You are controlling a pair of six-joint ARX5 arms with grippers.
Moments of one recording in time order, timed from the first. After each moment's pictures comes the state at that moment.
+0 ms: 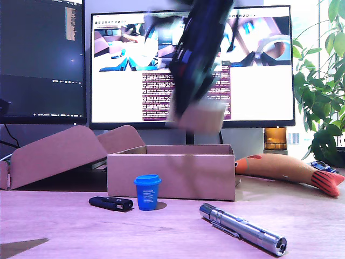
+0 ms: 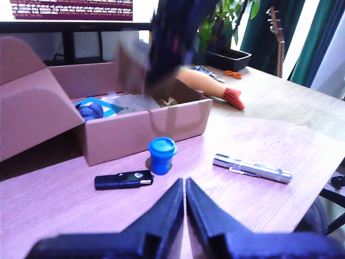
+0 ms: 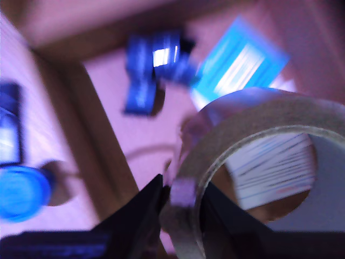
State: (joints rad) left arm -0.46 0.00 0.03 -0.24 0.39 -0.13; right arm 0.63 2.01 1.65 -0.81 0.05 -0.39
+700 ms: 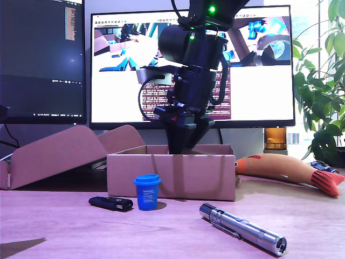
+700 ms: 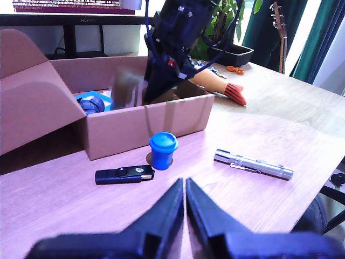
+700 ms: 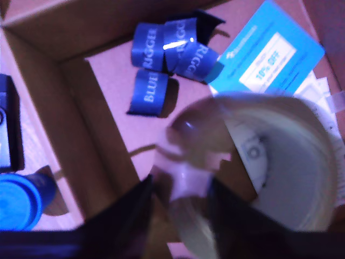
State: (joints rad) left arm -0.46 0.00 0.03 -0.24 0.38 -0.13; right arm 0.63 2.04 1.65 -0.78 -0.02 -0.39
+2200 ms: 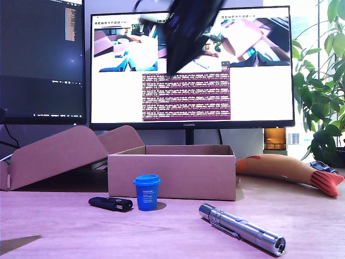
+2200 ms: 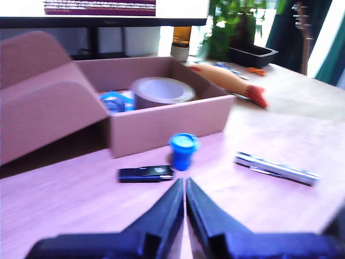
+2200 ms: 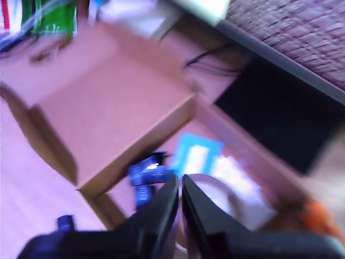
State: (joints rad) left arm -0.46 0.00 0.03 -0.25 0.28 -0.13; right arm 0.64 1.61 1.50 -0.55 0.07 -0.05
